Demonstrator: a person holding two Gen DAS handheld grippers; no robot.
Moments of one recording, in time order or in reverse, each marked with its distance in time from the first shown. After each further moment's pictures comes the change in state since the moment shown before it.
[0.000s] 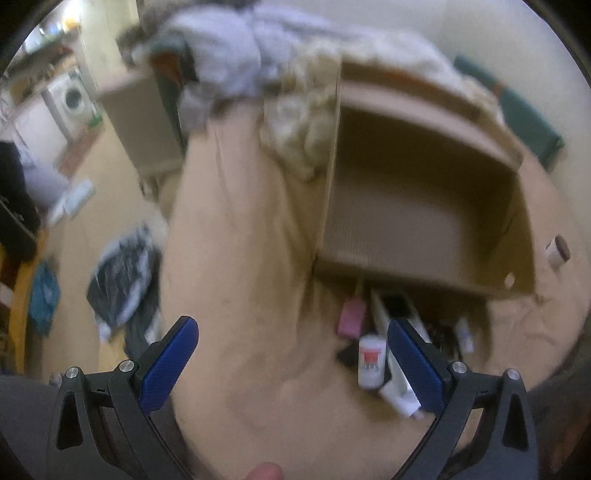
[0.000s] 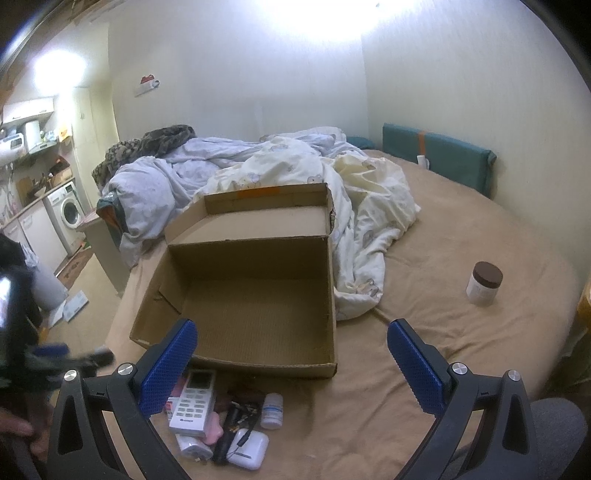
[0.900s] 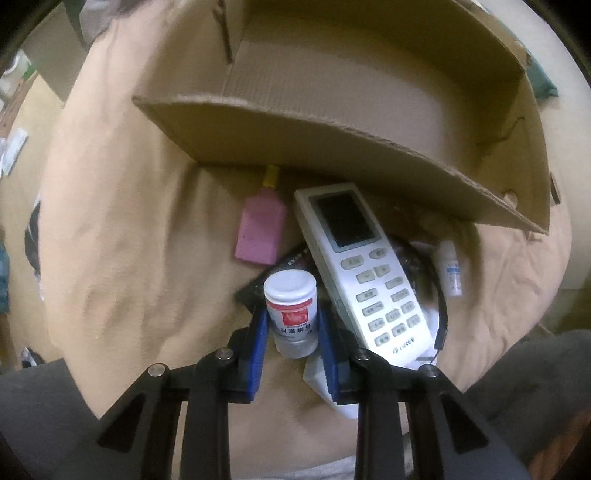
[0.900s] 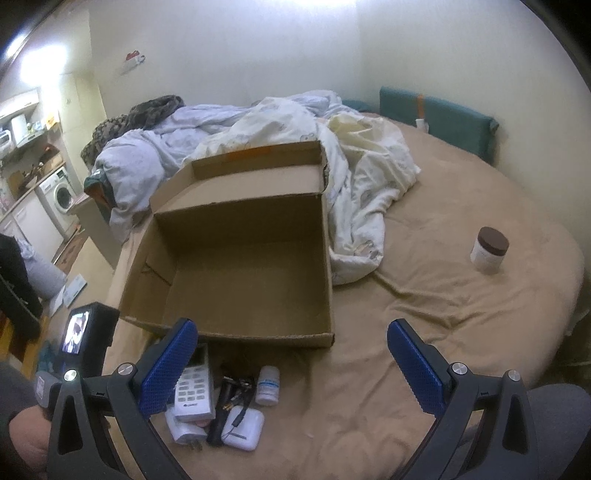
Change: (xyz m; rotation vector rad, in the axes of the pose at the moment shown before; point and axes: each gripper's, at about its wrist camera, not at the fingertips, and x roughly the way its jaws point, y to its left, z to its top) left arm 0.088 -0.059 -0.022 0.062 0.362 -0.164; right arm 0.027 -0.005 -0.011 0.011 0.152 0.000
